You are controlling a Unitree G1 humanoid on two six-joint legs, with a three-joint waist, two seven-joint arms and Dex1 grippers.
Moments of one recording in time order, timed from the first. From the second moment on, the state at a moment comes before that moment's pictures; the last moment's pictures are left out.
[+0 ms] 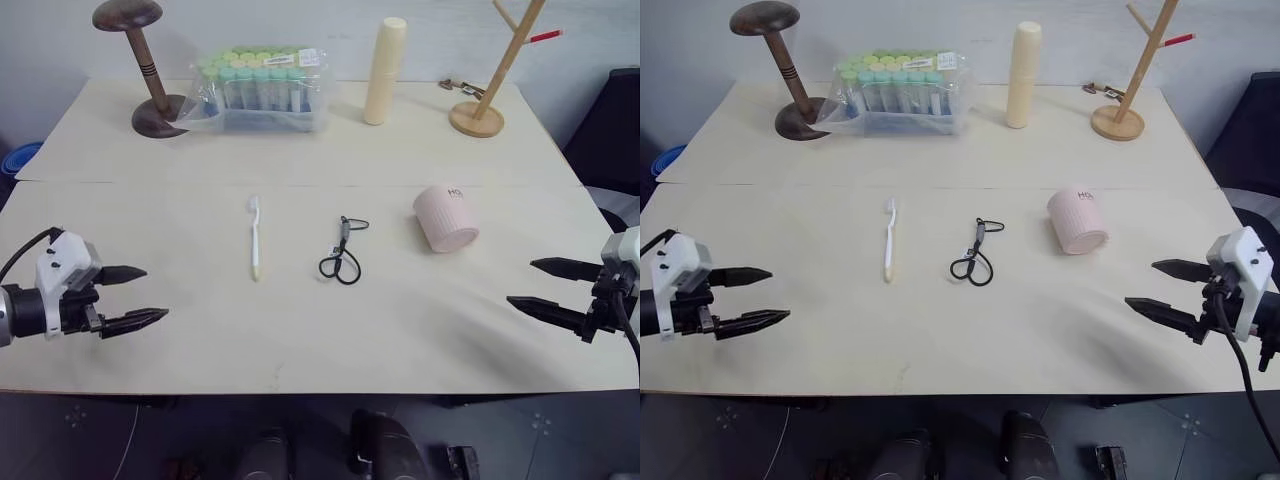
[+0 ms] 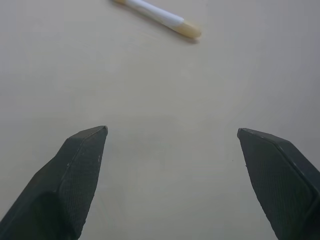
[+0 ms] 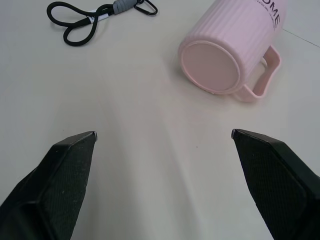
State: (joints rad) left arm 0.02 1.07 0.46 -0.11 -0.47 0.52 -1.11; right arm 0.05 -1.03 -0.52 -0.16 0.60 0.56 1.11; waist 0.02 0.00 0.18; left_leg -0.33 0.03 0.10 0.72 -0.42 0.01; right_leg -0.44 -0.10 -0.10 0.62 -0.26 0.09
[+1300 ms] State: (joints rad) left arm -1.18 0.12 -0.15 0.56 -0.33 1.17 -0.26; right arm -0.03 -0.72 -0.37 -0.82 0.78 0.78 0.44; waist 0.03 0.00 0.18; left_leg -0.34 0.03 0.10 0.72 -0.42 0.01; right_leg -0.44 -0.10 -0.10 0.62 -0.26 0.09
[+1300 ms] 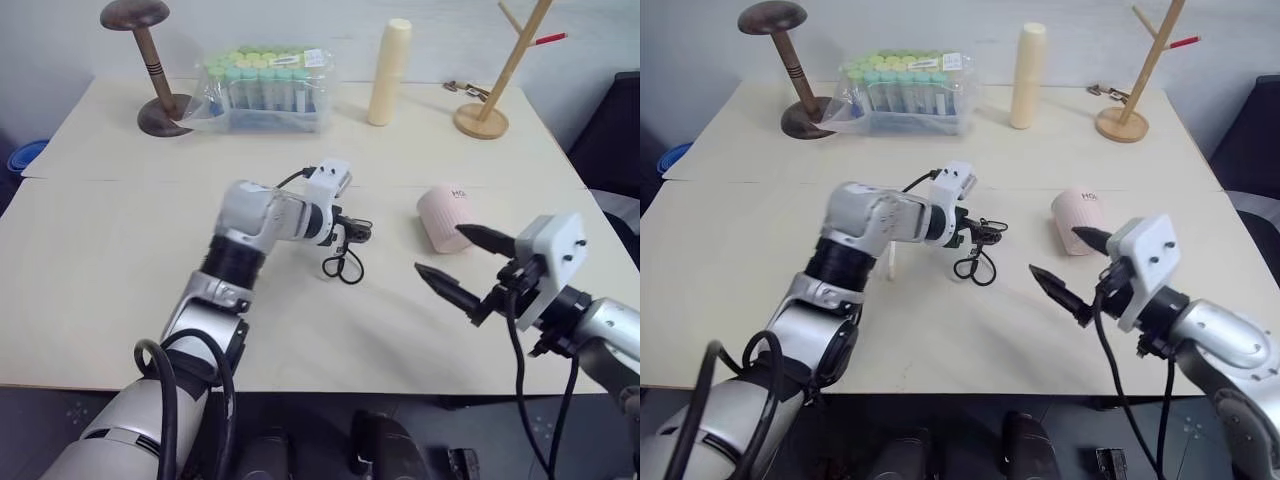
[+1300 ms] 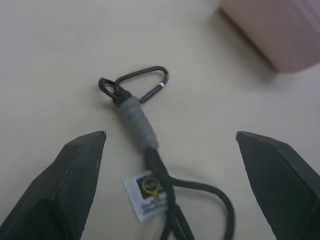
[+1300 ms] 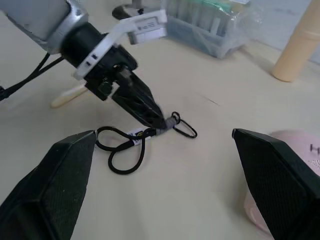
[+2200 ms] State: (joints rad) left arm -0.90 0.71 0.20 0.17 -0.26 1.32 -0.35; right arm -0.10 -0.71 -0.24 -0.73 0.75 0.69 0.52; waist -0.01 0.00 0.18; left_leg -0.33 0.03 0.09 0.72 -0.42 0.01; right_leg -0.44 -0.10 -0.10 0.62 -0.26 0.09
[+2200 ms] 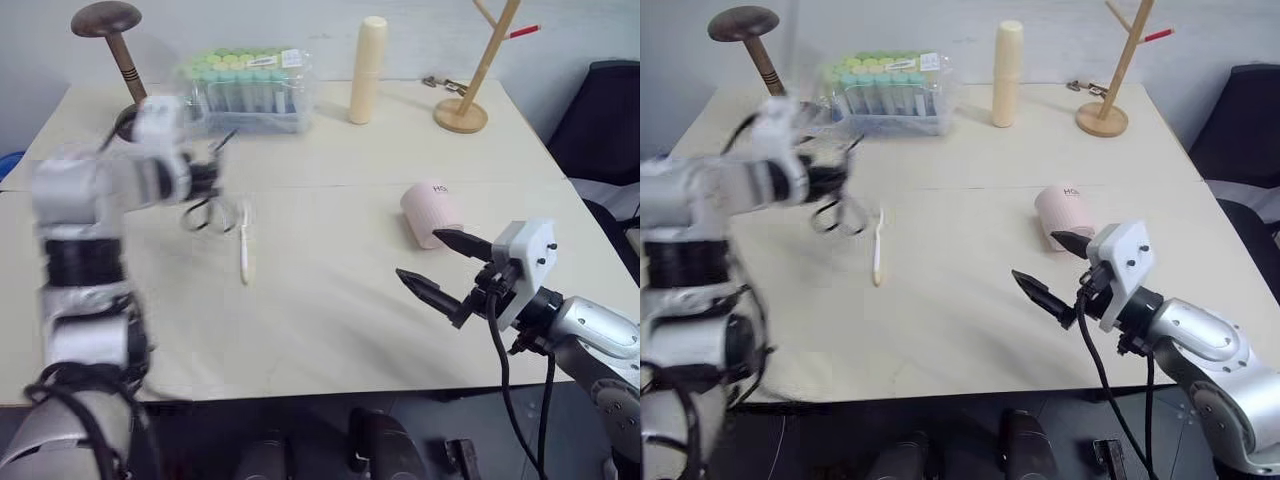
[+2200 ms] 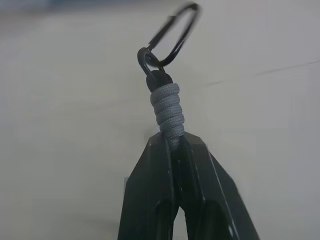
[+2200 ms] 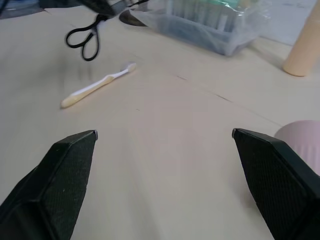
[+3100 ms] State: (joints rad) left arm -0.83 0.97 0.62 0.11 -0.44 1.26 -0.49; right arm -0.32 -0.88 -0.29 -0.40 0.83 0.71 0.77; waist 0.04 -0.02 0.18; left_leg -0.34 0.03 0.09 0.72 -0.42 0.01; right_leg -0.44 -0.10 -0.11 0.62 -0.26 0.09
